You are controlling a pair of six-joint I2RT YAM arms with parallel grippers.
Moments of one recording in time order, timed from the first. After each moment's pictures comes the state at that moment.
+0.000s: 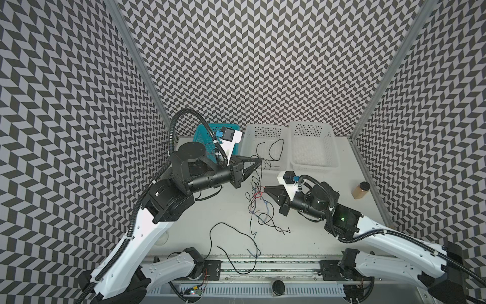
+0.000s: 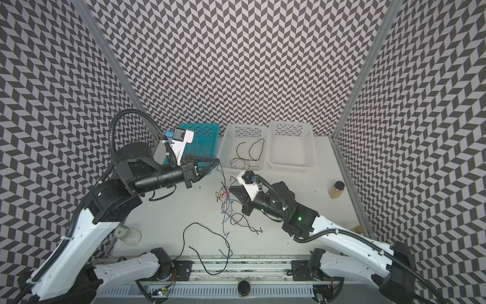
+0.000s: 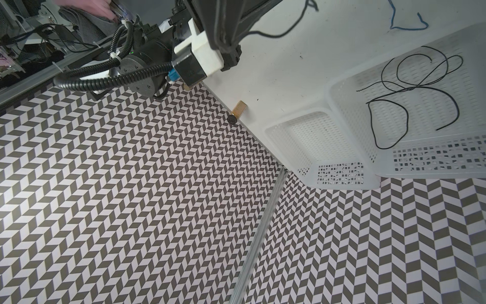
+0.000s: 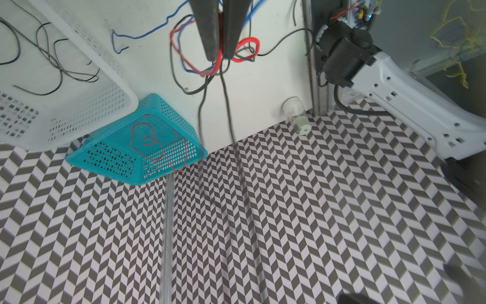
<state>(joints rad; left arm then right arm) -0.67 1.04 1.53 -0.58 0.48 -0.41 0.94 1.01 0.80 0.21 -0.10 0.16</state>
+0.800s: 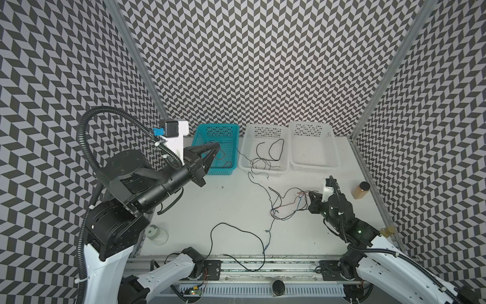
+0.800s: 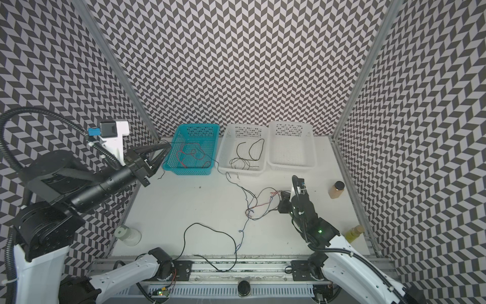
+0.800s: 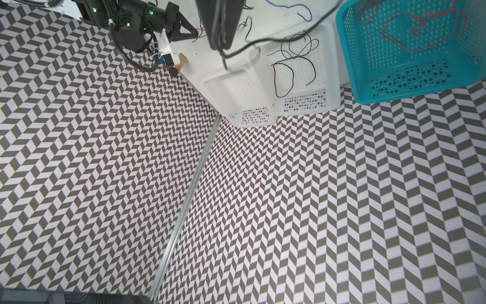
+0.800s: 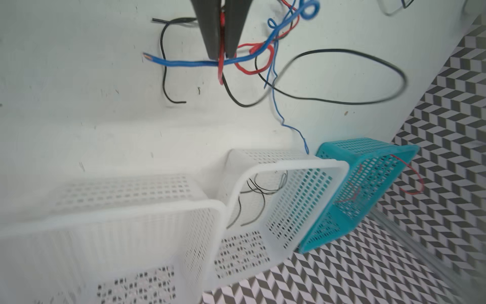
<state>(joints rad) -0.54 0.96 1.83 -0.80 0.23 -0.26 0.56 0.71 0.42 -0.09 0.26 0.63</state>
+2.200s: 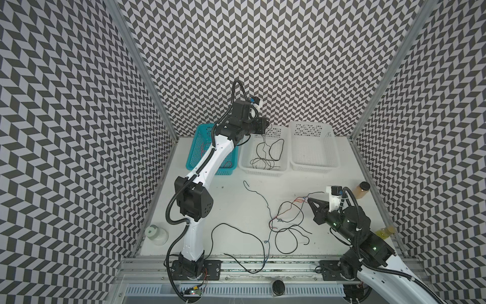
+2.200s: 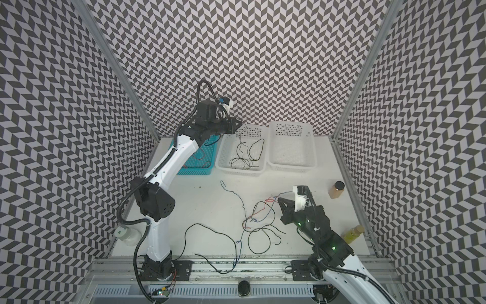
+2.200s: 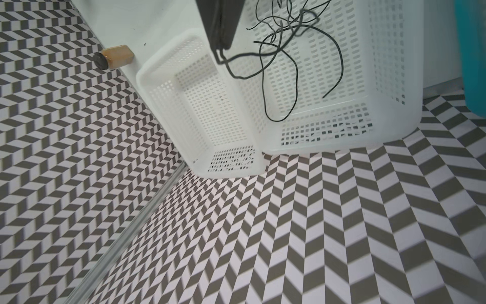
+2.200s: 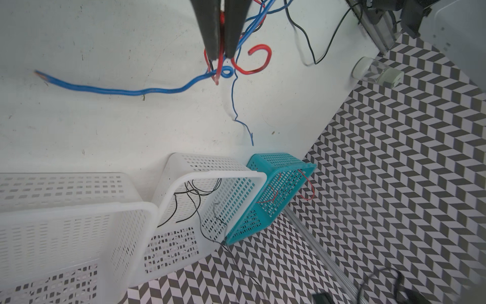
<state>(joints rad) -0.39 2.08 2.18 -0.49 0.47 -0.25 0.55 0.39 0.37 -0.15 -0.03 0.57</state>
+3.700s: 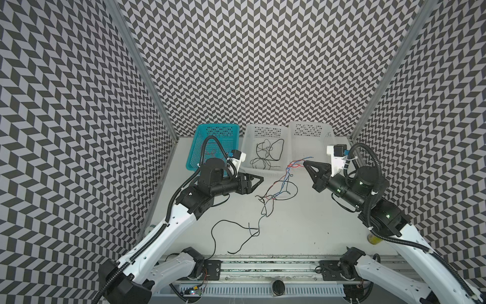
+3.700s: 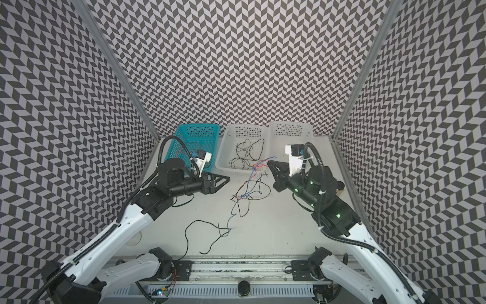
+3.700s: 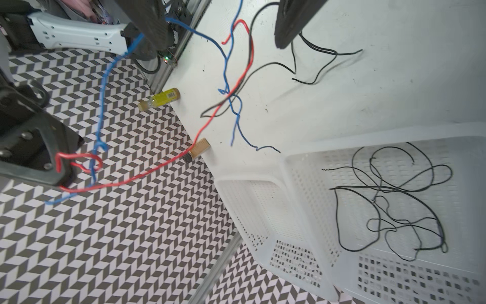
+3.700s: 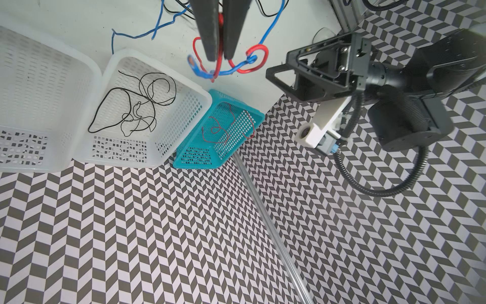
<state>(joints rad) -0.54 1.01 0.97 -0.28 0.60 -0.50 0.55 0.84 1.03 -0.18 -0.13 0.40</state>
